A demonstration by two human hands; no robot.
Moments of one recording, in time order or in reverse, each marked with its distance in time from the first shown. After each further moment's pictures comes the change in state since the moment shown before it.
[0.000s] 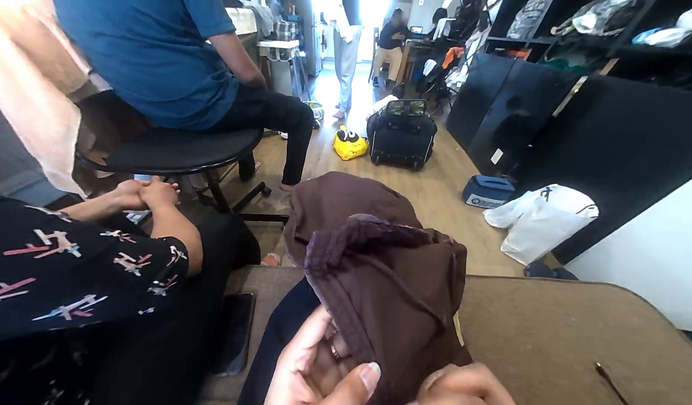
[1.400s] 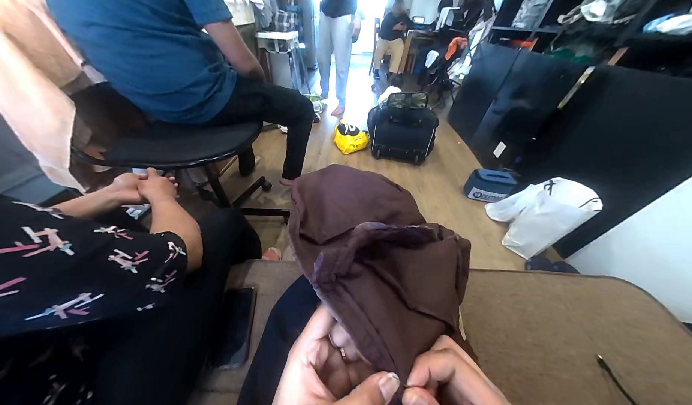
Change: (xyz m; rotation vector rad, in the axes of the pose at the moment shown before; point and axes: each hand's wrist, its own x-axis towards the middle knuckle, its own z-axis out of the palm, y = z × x) left_hand 0.000 -0.005 0.004 -0.050 -0.017 -0.074; right_hand -0.003 0.013 0.003 0.099 -0.002 0.218
